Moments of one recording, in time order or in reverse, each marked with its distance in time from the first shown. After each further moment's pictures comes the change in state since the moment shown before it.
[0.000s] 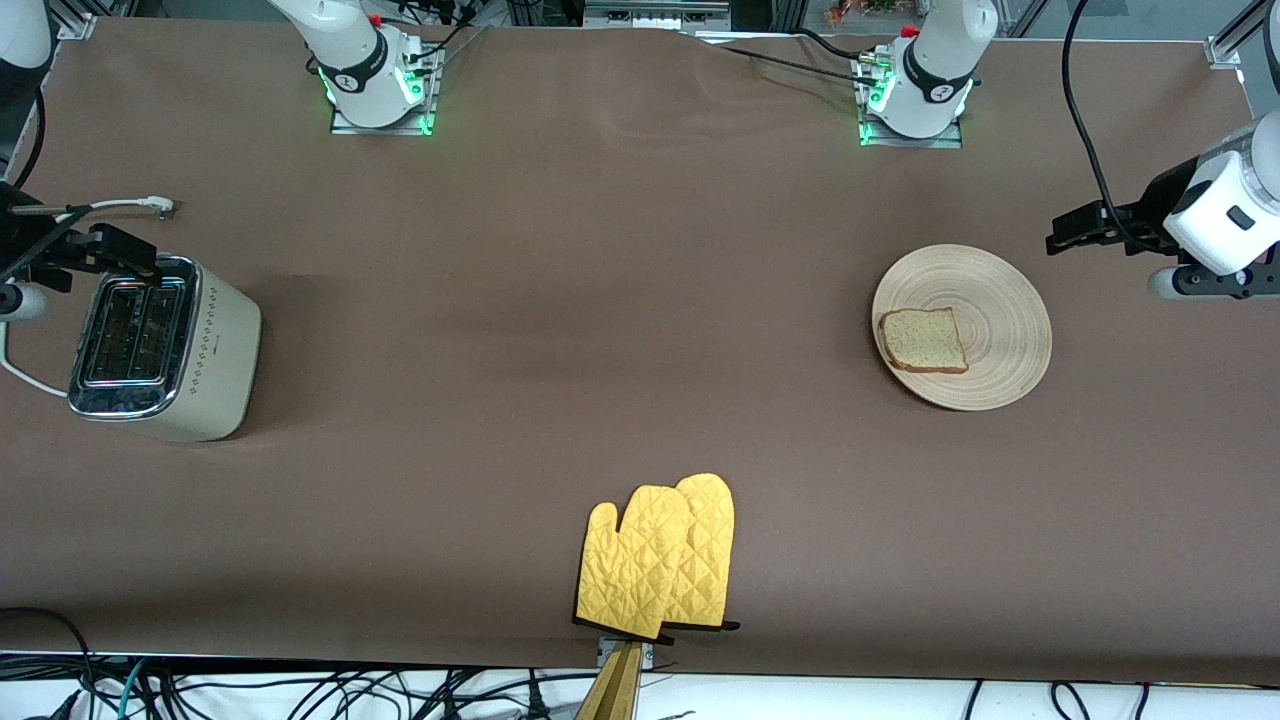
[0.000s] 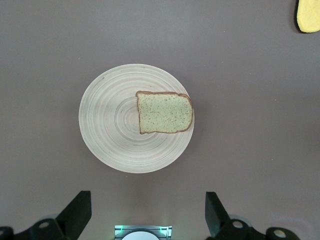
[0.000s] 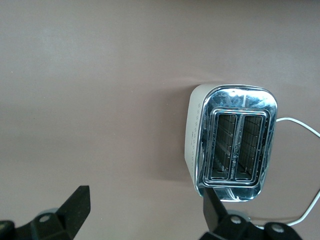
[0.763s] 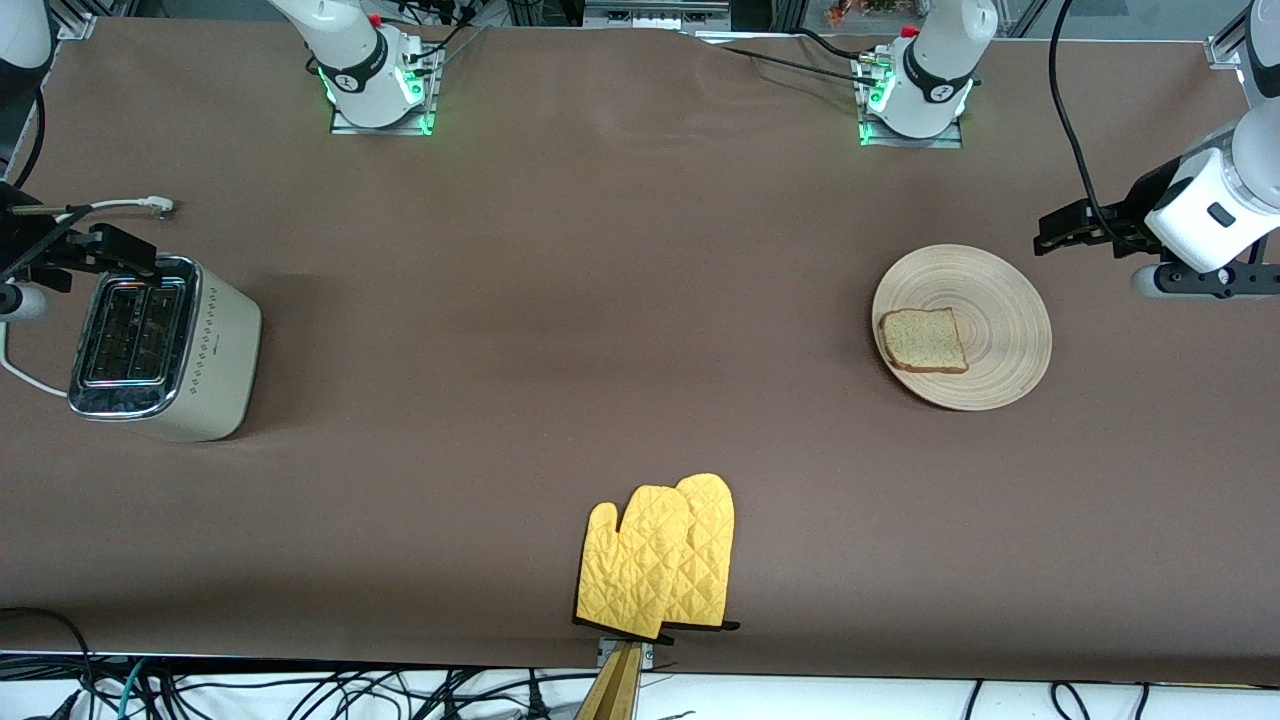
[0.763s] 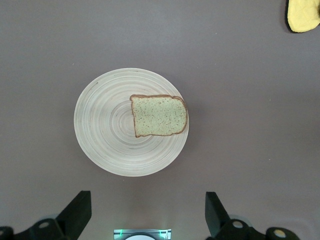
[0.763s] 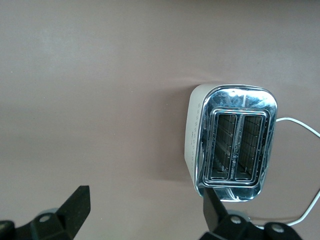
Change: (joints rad) left arm -0.028 -0.002 -0.001 0.000 0.000 0.014 -0.002; right arm 0.000 0.000 0.000 0.000 0.000 0.000 0.000
